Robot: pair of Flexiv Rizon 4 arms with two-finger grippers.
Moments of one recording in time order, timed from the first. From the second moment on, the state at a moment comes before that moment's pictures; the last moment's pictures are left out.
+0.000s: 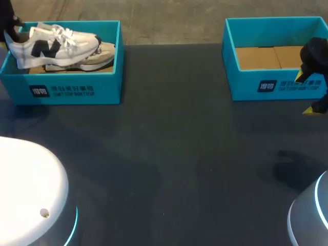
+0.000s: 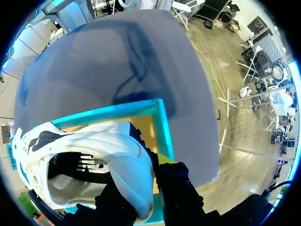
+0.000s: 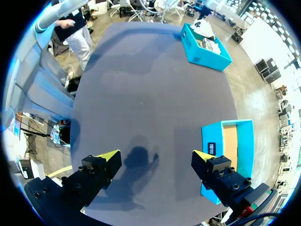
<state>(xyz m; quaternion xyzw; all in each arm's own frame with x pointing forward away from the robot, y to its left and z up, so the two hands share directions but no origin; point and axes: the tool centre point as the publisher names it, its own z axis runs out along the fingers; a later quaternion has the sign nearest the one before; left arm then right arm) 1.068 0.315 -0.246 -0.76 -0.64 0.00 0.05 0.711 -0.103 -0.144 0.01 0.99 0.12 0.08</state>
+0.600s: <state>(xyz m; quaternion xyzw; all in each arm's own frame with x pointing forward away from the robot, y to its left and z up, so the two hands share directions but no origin) 1.074 0.327 -0.181 -0.74 -0.67 -0.01 0.04 0.711 -0.103 -0.144 0.01 0.99 0.12 0.08</state>
